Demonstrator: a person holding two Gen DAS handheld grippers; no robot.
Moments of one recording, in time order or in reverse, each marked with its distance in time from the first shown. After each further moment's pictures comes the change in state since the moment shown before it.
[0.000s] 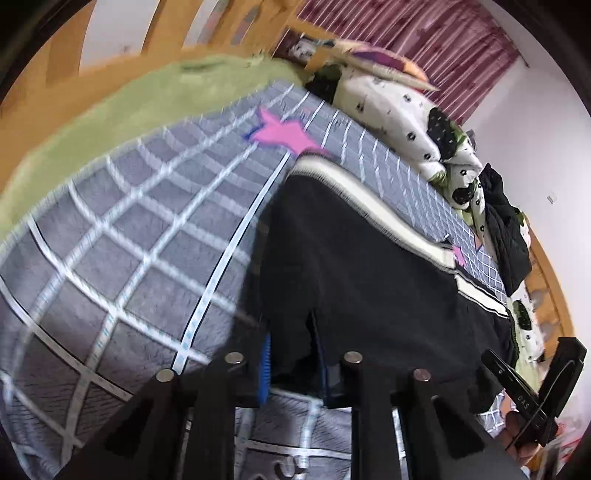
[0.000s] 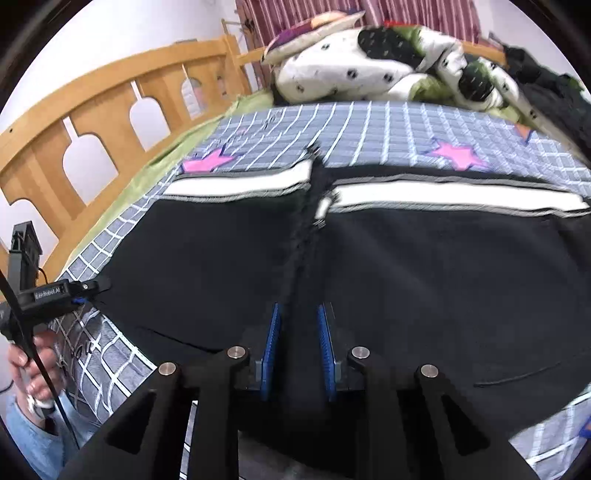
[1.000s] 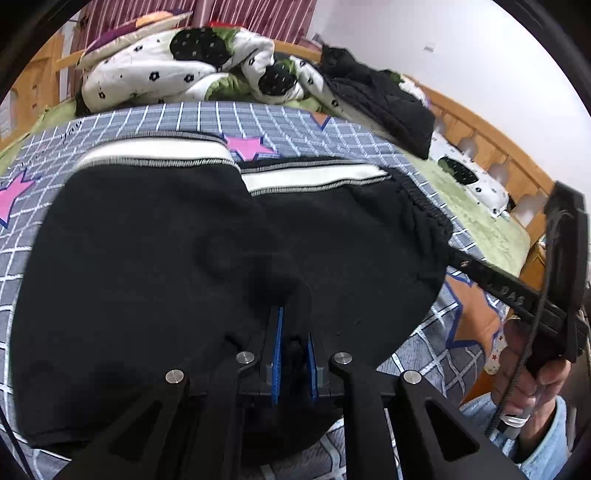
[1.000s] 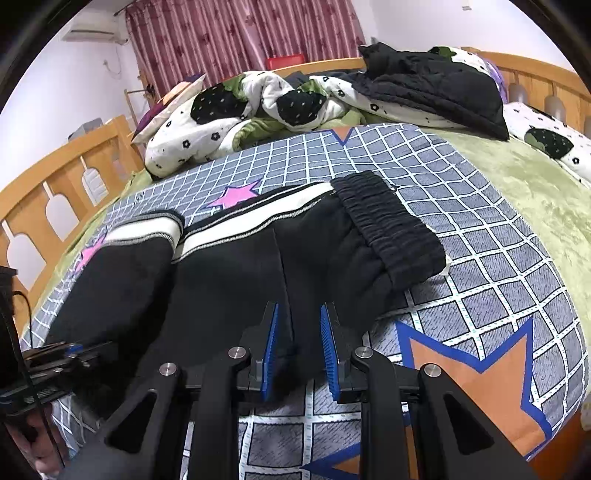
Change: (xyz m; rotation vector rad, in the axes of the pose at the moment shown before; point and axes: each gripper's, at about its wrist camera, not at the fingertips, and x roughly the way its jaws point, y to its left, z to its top) left arm 0.077 -0.318 -0.115 0.542 0.130 -0.228; right arm -0.092 -0.232 -0.022 0.247 -0.153 -0.212
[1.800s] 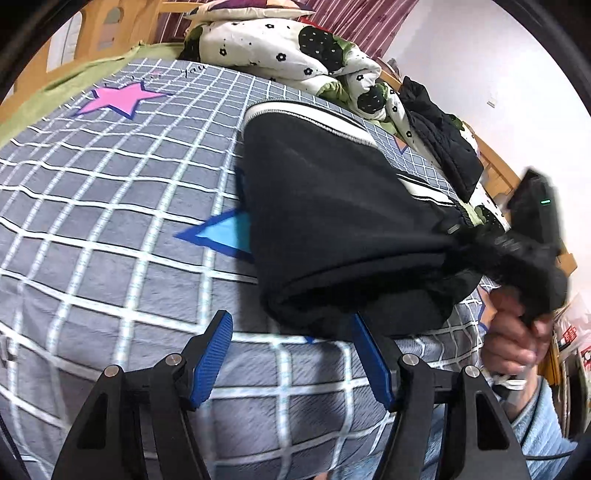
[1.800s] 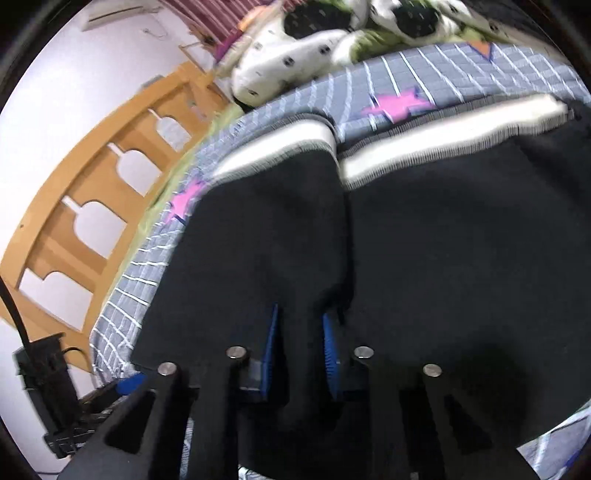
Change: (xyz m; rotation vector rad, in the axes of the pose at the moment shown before) left arm -0.070 0.116 -0.083 -0.289 -0.008 0.055; right arm 0.074 0.137 -0.010 0.030 0.262 0.407
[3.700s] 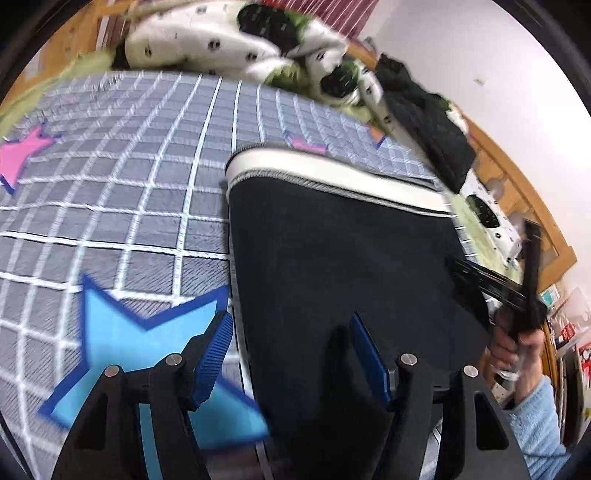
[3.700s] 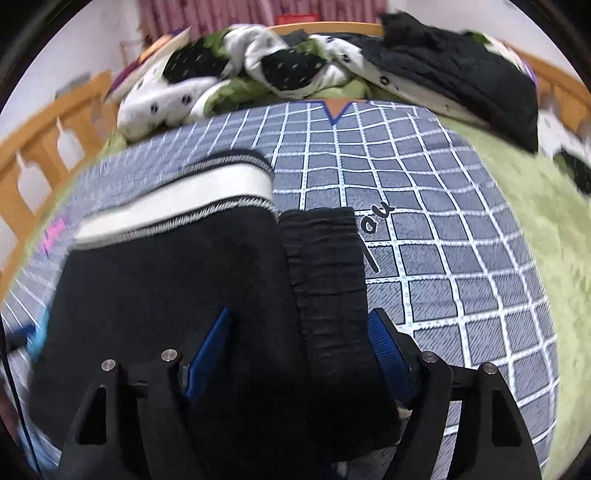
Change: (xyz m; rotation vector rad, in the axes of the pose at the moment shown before) left arm 0.110 -0.075 0.105 0.059 0.106 -0.027; right arm -0.074 -0.169 0.090 -0.127 -0.054 -0.485
